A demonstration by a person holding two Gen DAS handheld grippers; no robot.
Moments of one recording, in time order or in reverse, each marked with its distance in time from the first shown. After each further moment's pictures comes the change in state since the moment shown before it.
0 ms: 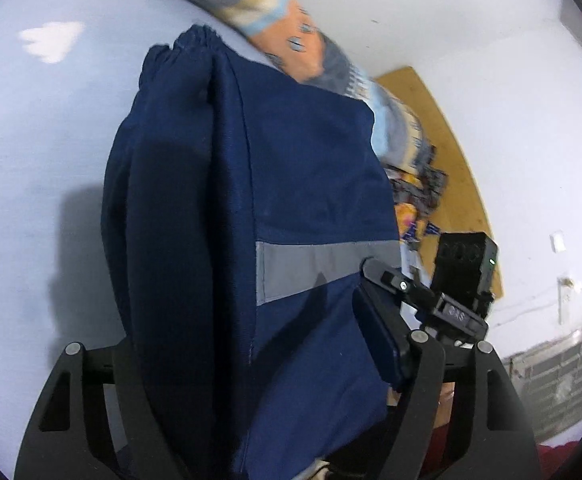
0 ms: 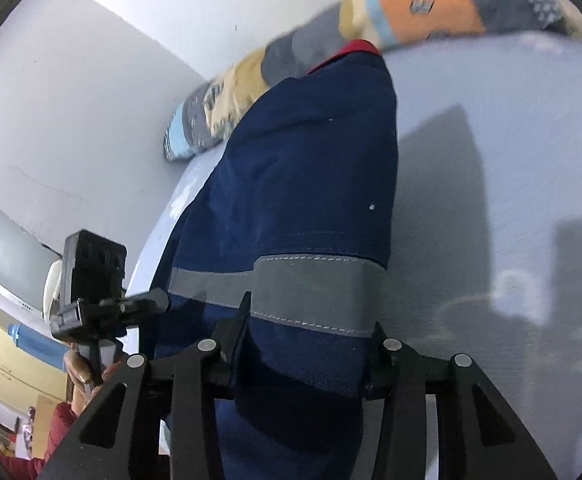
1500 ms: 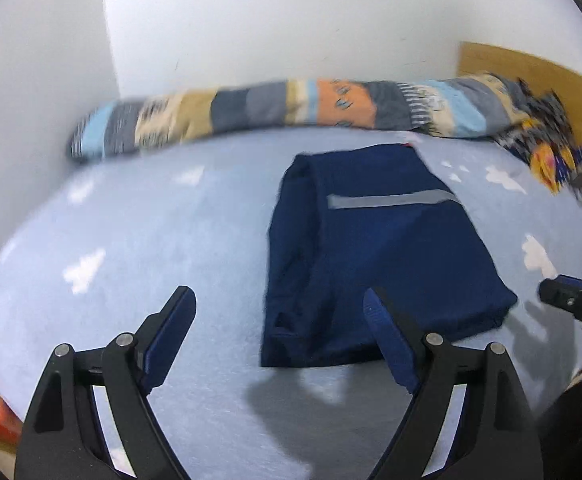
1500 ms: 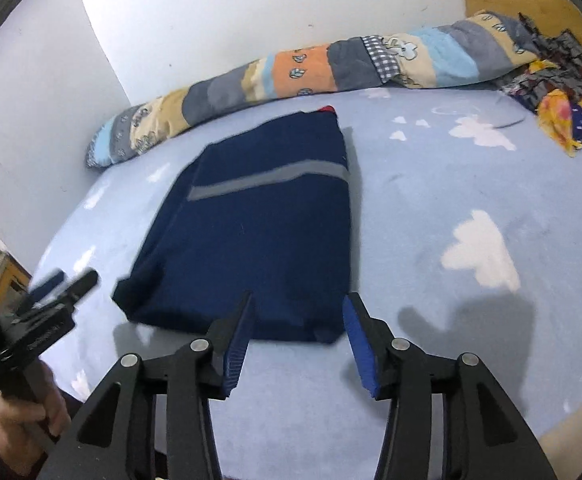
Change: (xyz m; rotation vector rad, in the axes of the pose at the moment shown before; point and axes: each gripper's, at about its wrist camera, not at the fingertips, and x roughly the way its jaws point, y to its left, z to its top) left arm 0.014 -0.135 -0.194 0.469 -0.499 0.917; right arm -0.143 0.001 -0.162 -0.062 -0.205 -0.479
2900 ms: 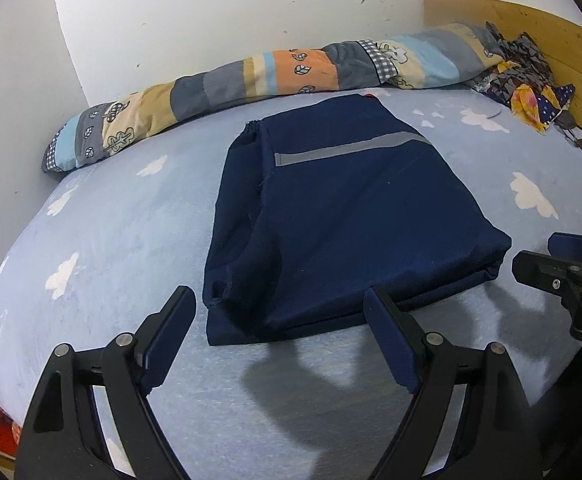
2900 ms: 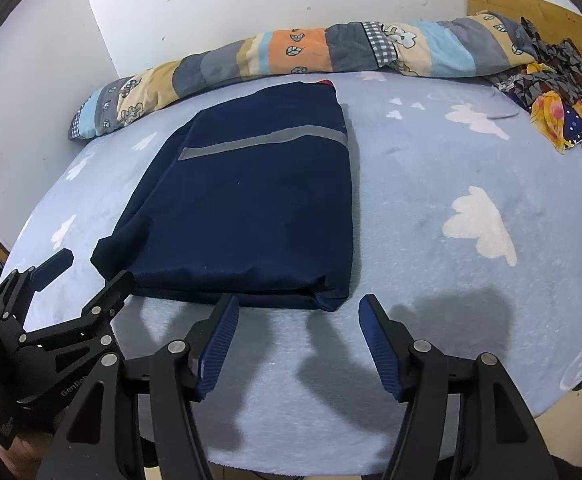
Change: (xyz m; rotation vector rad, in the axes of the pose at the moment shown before) left arm 0.012 -0.037 -0.025 0.114 0.097 -0.033; right arm 0.013 0.016 -0.022 -0.045 0.055 -0.073
